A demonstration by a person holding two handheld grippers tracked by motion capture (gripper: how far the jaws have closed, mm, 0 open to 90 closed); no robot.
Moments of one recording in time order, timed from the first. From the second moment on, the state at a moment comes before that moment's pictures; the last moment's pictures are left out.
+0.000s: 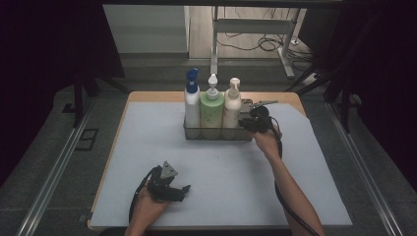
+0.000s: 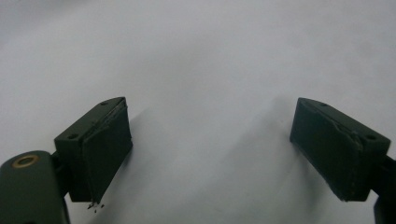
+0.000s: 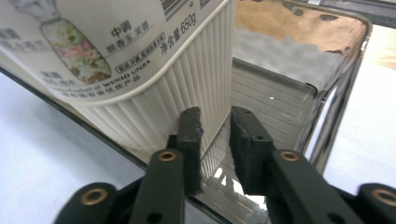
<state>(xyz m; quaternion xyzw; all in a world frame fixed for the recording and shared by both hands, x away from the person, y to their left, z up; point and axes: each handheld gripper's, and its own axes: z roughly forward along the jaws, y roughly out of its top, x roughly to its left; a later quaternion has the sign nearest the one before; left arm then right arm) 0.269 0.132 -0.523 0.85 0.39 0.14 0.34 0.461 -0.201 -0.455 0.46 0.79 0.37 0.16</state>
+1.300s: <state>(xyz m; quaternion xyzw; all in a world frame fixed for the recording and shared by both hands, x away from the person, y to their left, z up) 0.269 0.132 -0.524 0.84 0.39 0.14 0.34 0.430 -0.217 -0.434 0.42 0.81 0.38 0.18</state>
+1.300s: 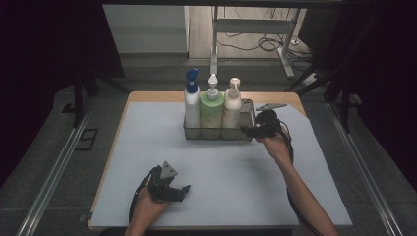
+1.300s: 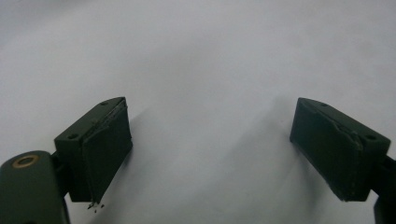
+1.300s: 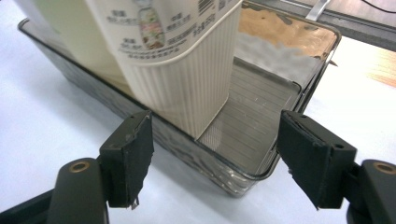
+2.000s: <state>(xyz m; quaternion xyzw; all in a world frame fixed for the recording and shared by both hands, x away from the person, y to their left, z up) 0.269 0.132 -0.524 0.84 0.39 0.14 0.34 0.397 -0.219 -0.435 0.38 0.84 0.37 0.16</state>
